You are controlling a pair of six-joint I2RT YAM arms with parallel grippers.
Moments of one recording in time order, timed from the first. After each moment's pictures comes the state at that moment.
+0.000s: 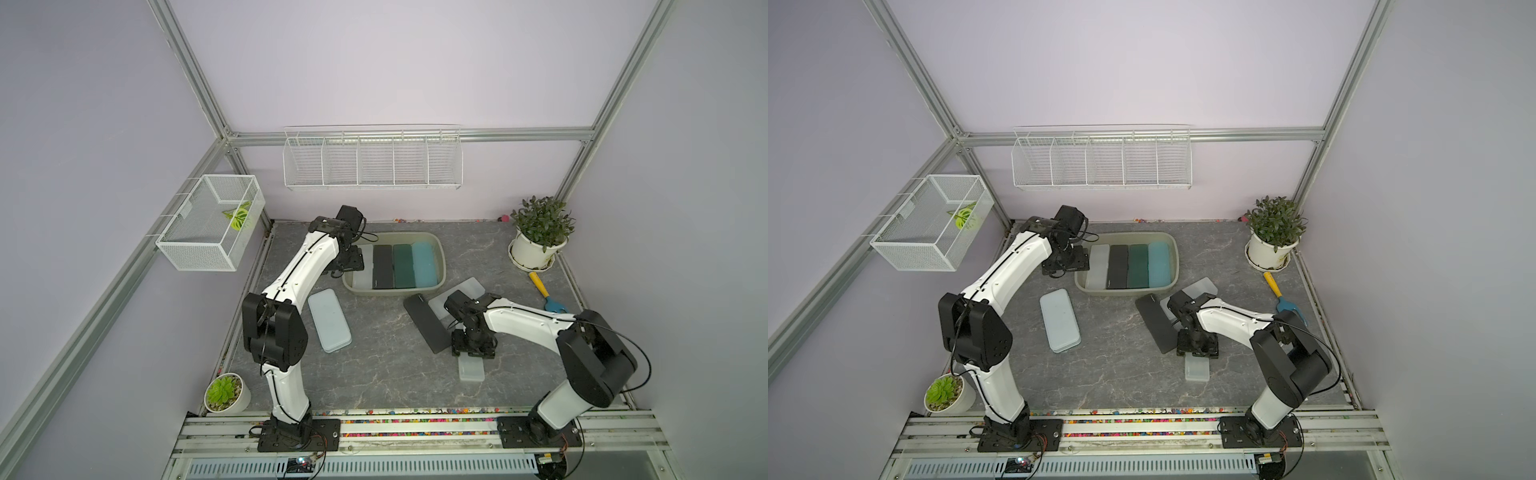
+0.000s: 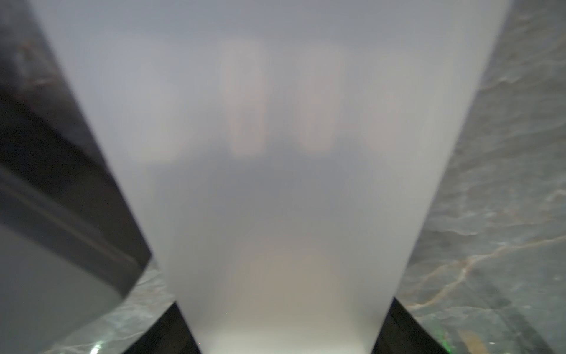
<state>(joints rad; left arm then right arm) -0.38 1.87 1.80 -1.21 -0.24 -0.47 0.64 1.62 0.93 -0.95 0.01 0.74</state>
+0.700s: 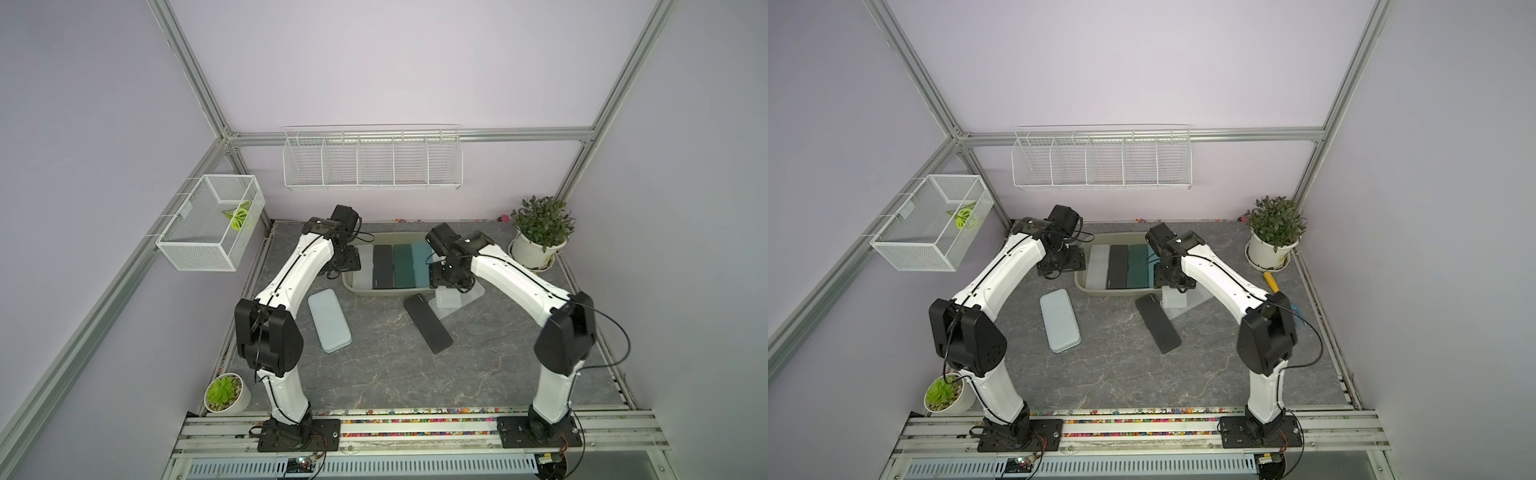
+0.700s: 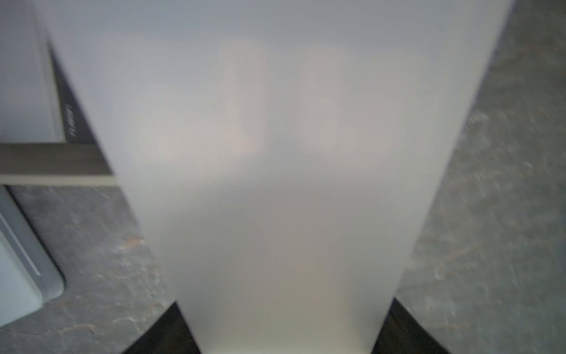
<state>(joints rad) -0.36 1.80 1.75 -1.20 -0.23 -0.47 0.61 1.97 1.86 -1.18 0.16 0.56</state>
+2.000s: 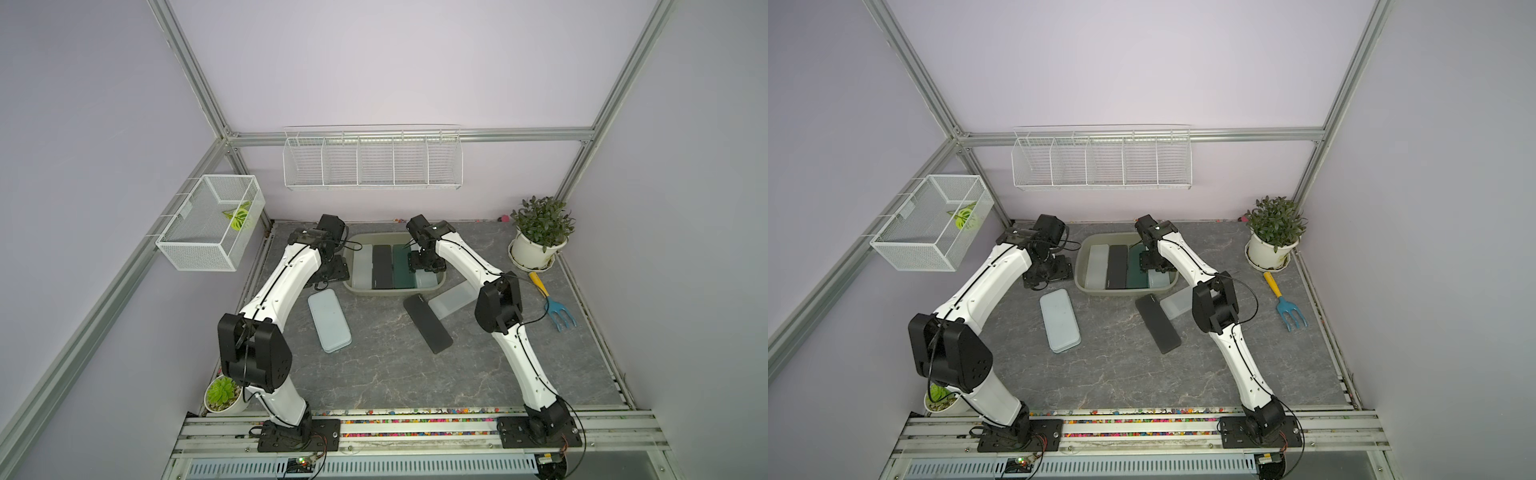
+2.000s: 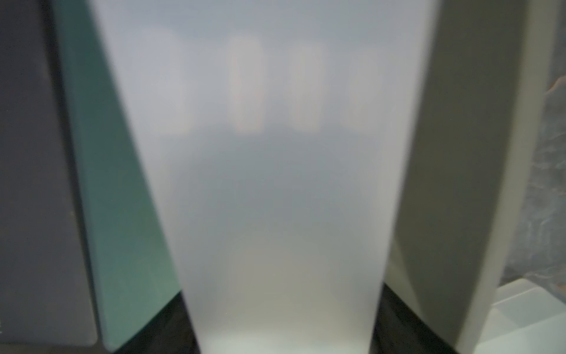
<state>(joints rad) -0.30 1.69 1.60 -1.20 -0.23 -0.48 0.54 2.55 2.47 -1.26 0.10 0.45</state>
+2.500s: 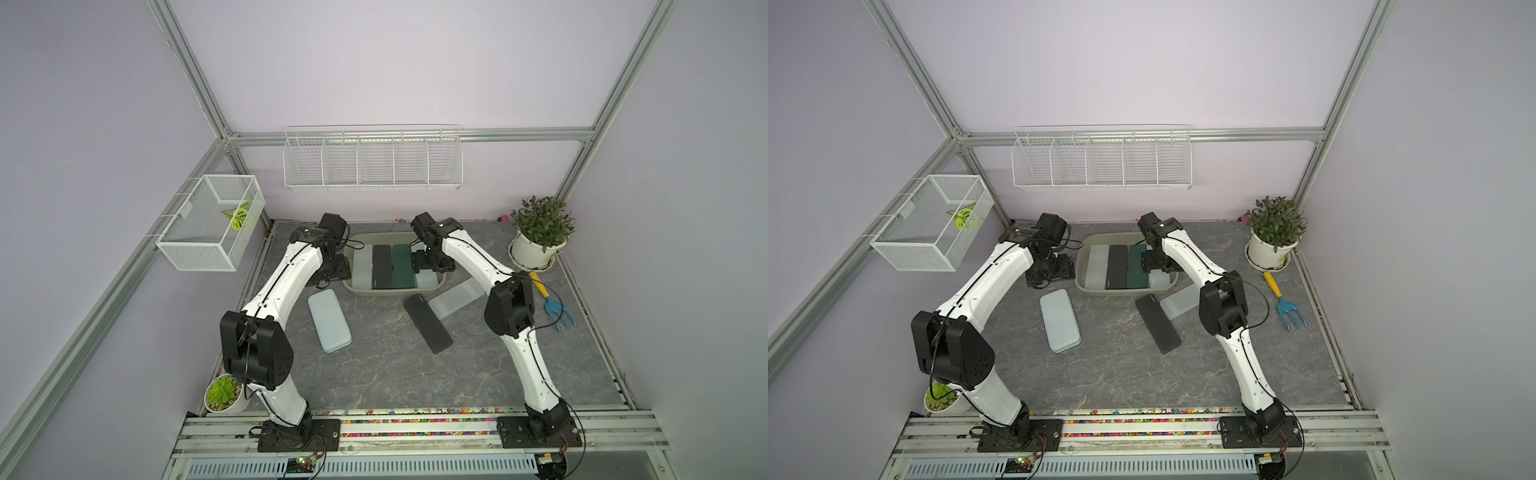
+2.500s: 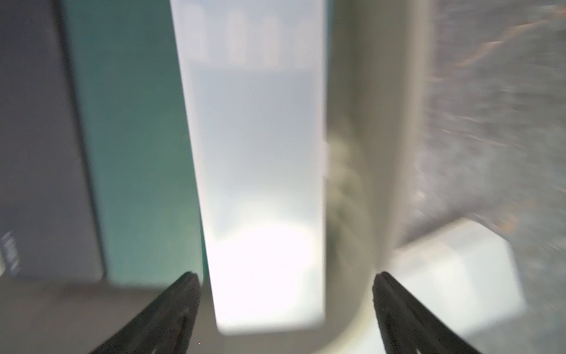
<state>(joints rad) -0.33 1.72 1.63 -1.20 -0.19 -0.47 0.54 2.32 2.26 -1.25 0.13 0.47</state>
